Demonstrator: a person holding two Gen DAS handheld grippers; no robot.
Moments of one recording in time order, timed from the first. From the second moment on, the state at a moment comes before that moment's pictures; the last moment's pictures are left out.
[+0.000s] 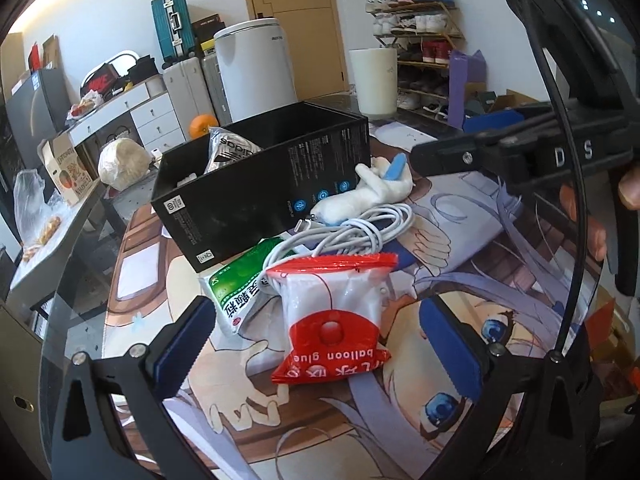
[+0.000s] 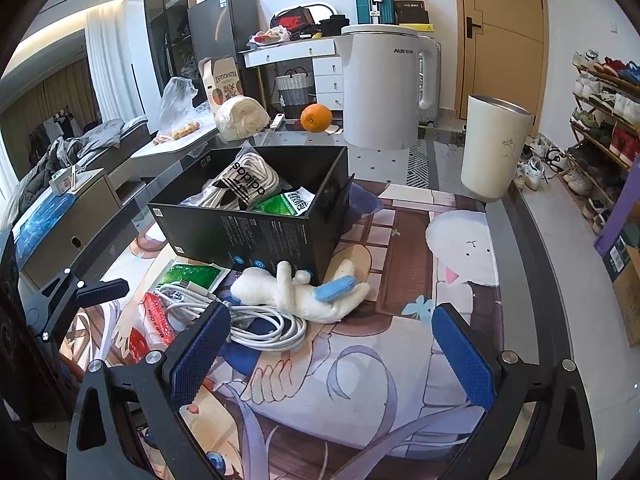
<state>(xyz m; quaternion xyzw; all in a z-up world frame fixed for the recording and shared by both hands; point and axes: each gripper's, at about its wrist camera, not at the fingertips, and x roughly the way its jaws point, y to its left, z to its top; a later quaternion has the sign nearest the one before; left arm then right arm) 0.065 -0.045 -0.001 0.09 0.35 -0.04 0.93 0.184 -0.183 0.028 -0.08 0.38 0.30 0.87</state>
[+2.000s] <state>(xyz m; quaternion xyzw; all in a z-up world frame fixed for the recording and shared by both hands) 0.054 0.025 0.009 -0.03 0.33 -0.02 0.94 0.179 -0.115 -0.017 -0.08 0.44 0.35 0.82</state>
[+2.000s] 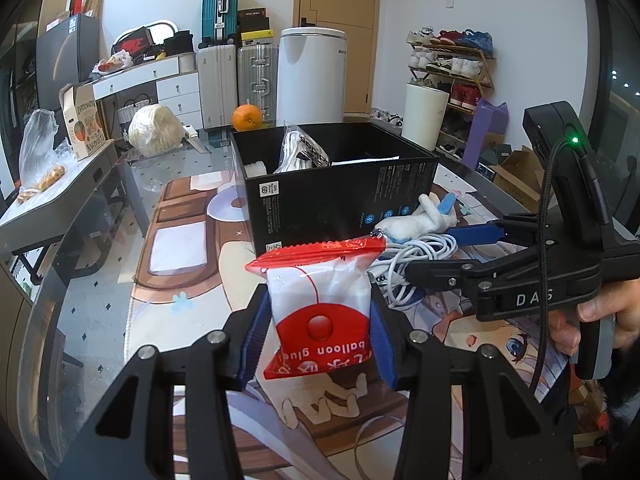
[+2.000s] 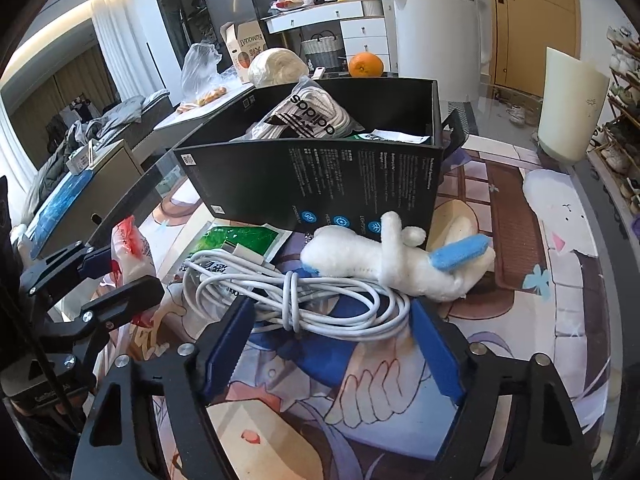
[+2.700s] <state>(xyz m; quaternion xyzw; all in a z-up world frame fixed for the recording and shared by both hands) 0.053 0.027 0.012 -0.03 0.33 -0.02 0.94 0.164 -0.141 -0.013 -0.08 0.43 0.36 0.82</state>
